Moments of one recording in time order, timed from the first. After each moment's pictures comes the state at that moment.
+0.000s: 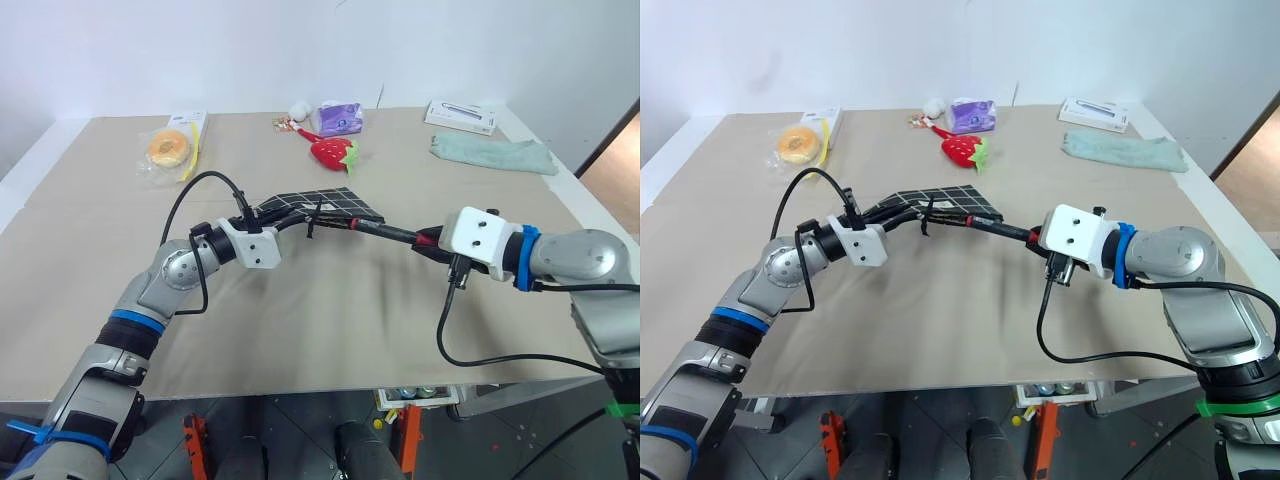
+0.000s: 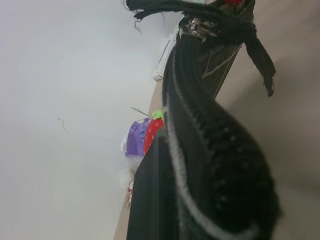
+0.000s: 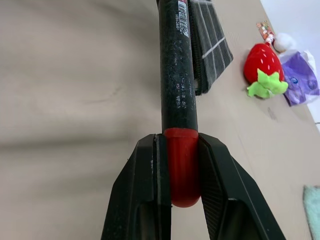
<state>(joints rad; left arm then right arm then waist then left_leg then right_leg) -0.70 0.53 -0.24 0.42 0.35 -0.66 -0.41 -0.45 -0.94 0.06 -0.29 0.06 0.34 0.93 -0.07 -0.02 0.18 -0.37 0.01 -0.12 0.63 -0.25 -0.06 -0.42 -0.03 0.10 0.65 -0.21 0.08</state>
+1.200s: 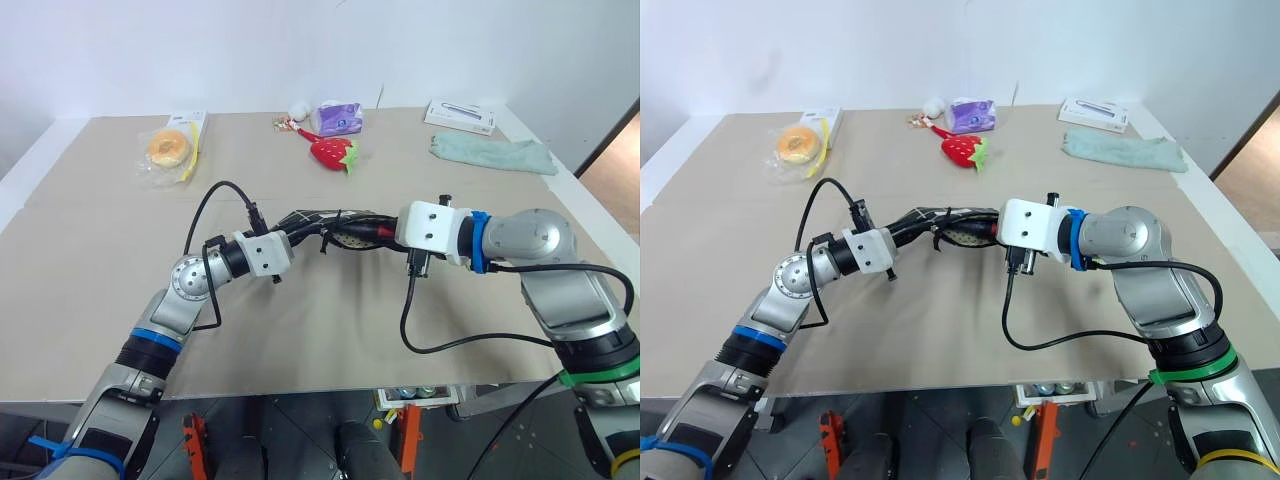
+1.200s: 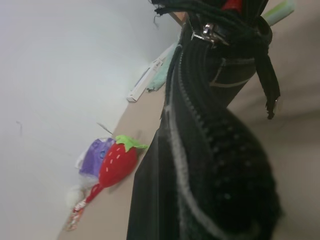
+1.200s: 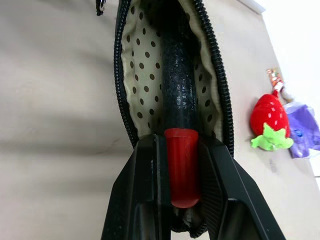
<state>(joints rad) -0.59 0.42 -0.23 0.29 0.13 -0.51 -0.61 -0.65 -0.81 0.20 -0.23 -0.06 0.34 1.03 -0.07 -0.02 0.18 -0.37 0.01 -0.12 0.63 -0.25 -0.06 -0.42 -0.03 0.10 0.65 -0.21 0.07</state>
